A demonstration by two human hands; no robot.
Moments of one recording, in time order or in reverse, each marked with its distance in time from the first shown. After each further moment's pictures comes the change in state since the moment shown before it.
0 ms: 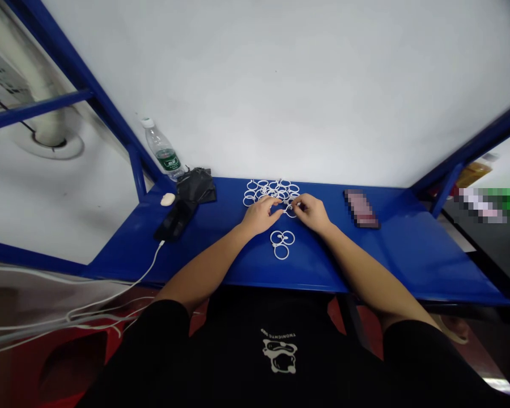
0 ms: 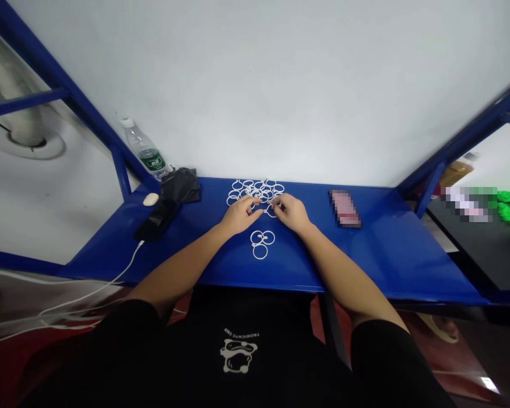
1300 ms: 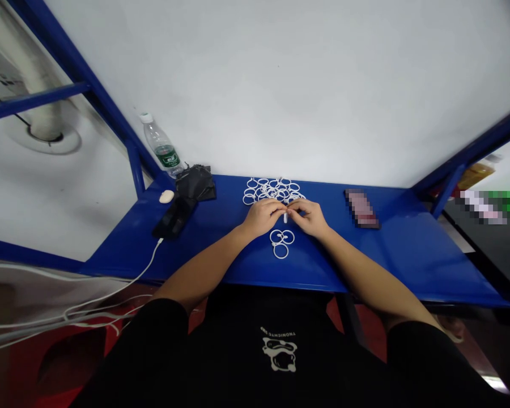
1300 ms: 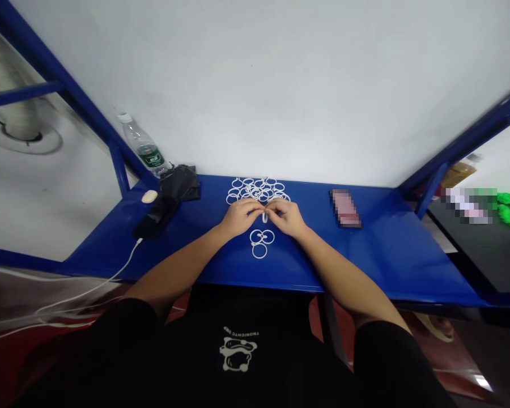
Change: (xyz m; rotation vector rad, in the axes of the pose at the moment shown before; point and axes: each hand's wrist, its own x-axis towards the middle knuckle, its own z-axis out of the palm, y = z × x) left_hand 0.000 0.011 -0.002 -0.049 0.088 0.261; right_hand -0.001 -0.031 -0.004 0.262 -0.009 -0.098
